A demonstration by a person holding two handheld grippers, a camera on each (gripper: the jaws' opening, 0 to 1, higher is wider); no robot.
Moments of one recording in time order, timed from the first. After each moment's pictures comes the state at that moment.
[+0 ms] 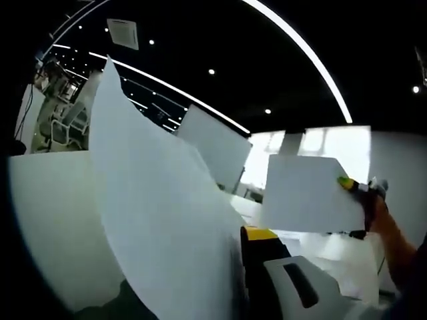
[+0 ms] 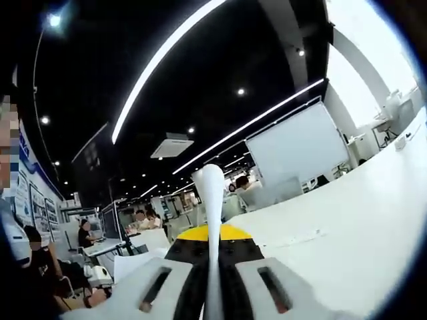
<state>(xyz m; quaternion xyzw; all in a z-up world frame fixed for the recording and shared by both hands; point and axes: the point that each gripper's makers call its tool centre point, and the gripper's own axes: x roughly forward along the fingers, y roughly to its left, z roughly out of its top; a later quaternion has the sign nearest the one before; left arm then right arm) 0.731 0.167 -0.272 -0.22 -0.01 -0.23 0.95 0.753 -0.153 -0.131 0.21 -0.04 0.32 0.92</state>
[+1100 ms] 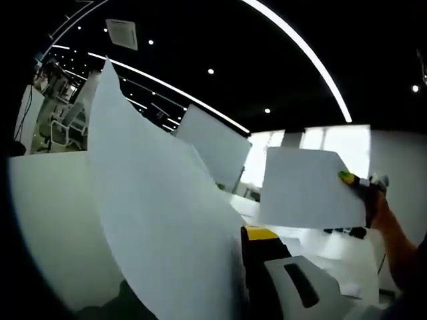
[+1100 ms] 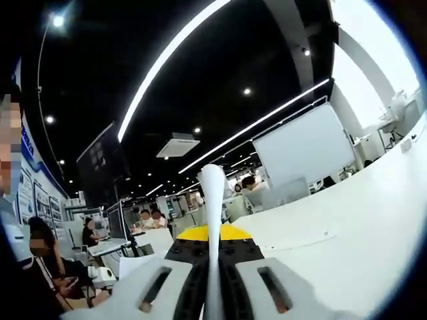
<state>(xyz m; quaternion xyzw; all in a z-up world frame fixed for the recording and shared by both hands) 0.732 0.169 -0.274 -0.22 -0.01 -0.23 0.95 0.750 -0.138 -0.121 0.20 -0.05 0.33 0.92</state>
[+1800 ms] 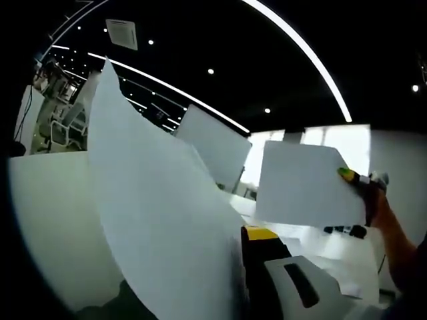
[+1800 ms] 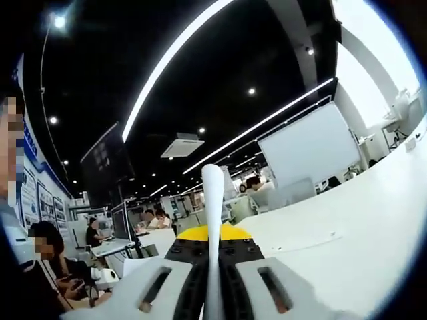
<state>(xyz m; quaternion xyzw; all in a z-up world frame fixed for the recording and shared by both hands) 0.732 0.167 -0.274 -0.22 -0.01 -0.23 0.95 0.750 -0.126 -0.117 0.20 -0.05 0.35 0.91</state>
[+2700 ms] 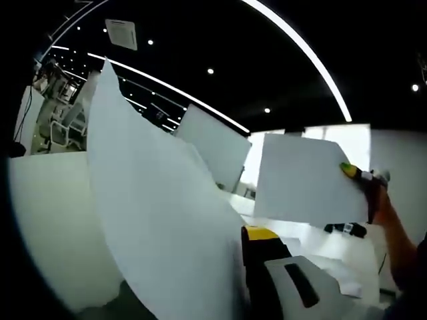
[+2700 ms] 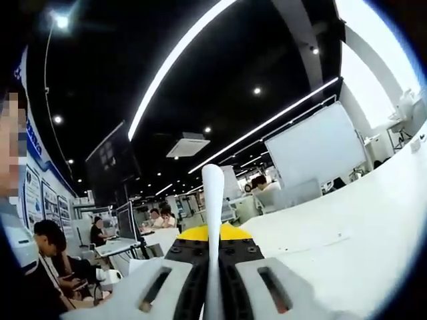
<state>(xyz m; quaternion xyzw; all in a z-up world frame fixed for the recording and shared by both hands) 0.730 0.166 -0.273 -0.22 -0.01 -0.23 0.95 0.742 -0.111 -0.108 0.20 -0.06 0.37 0.91</state>
